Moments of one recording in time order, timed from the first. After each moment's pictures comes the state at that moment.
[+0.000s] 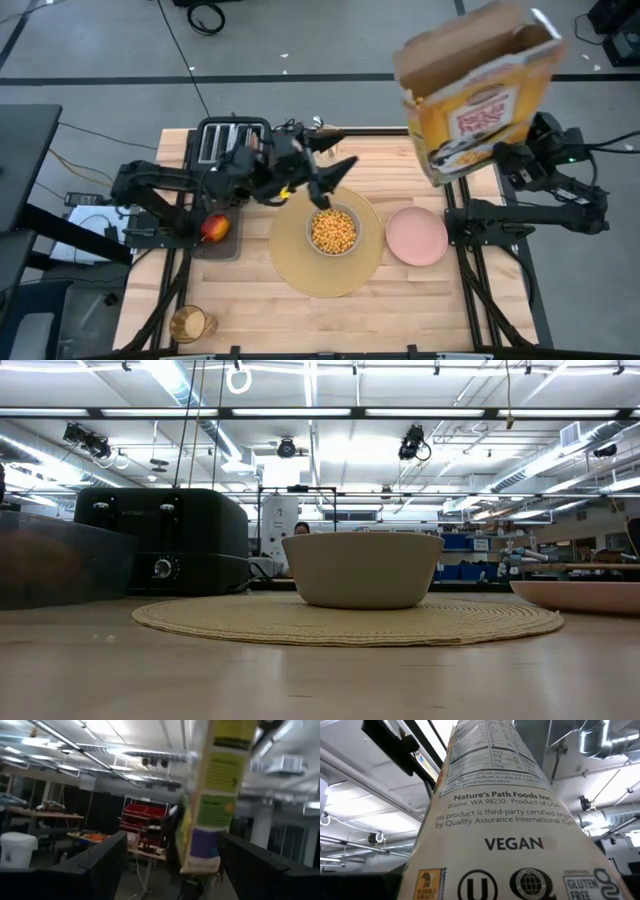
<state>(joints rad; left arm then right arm) -0.11 1.60 1.55 0.53 -0.39 -0.05 -0.29 0.53 0.84 0.54 -0.35 0.43</state>
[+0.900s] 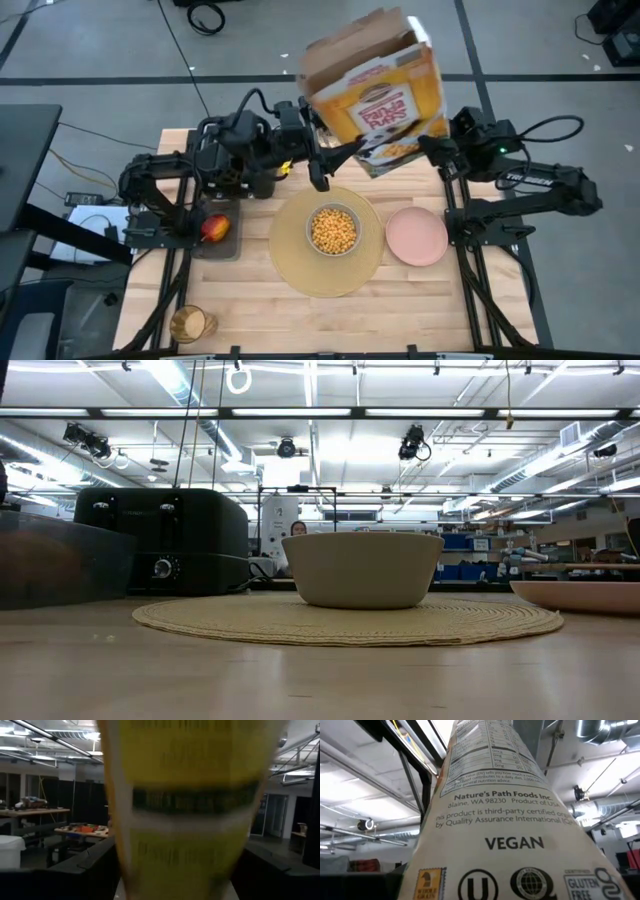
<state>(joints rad) -0.02 1.64 1.85 0.15 -0.20 -0.05 -0.29 0.93 0.84 0.89 -0.36 0.38</state>
